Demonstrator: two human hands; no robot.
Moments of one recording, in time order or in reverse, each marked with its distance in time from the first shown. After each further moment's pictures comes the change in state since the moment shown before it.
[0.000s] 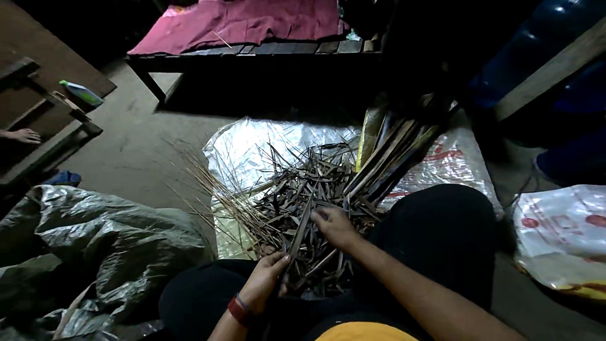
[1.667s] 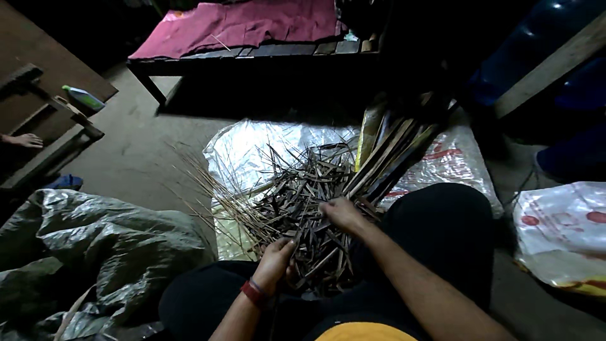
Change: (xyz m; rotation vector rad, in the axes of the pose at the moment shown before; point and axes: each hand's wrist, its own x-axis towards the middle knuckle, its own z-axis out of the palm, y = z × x) left_hand 0.021 0.017 0.024 0.051 0.073 0.058; right_hand 0.020 0.005 -0.030 -0.081 0.017 0.250
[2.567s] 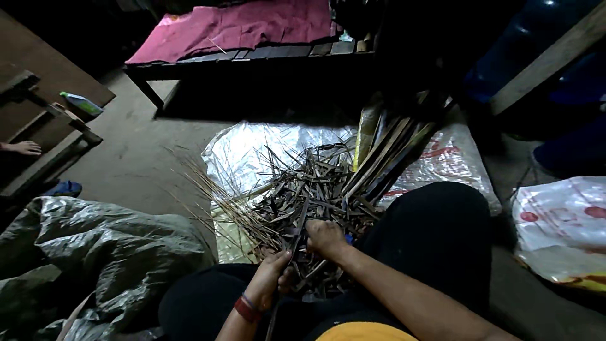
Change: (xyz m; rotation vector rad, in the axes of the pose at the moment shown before) left_hand -0.010 -0.009 -0.009 -0.260 -0.095 -0.163; right_hand -0.020 -0.008 0.048 -0.595 -0.085 -0.246
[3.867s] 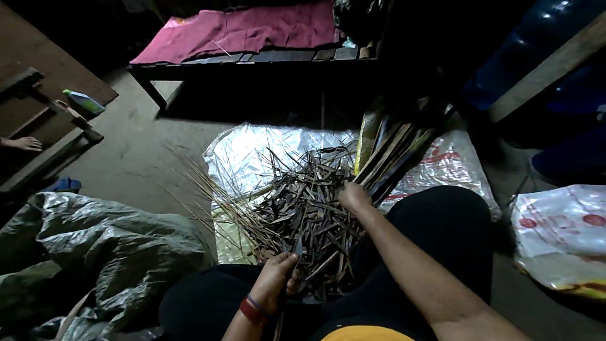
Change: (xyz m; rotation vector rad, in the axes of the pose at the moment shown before) left_hand -0.004 -0.001 0.009 0.040 0.066 0.040; right_hand 0.051 0.067 -0.056 0.355 0.227 0.463
